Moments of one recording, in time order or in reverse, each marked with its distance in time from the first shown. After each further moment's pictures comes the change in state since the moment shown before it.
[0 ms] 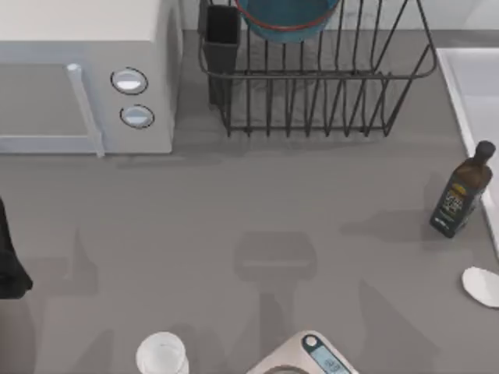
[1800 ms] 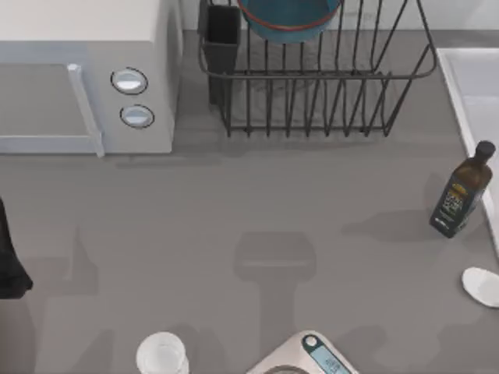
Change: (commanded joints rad) left arm 0.000 0.000 0.000 0.000 0.000 0.000; right arm -0.241 0.267 0.304 -0.882 -0.043 -0.725
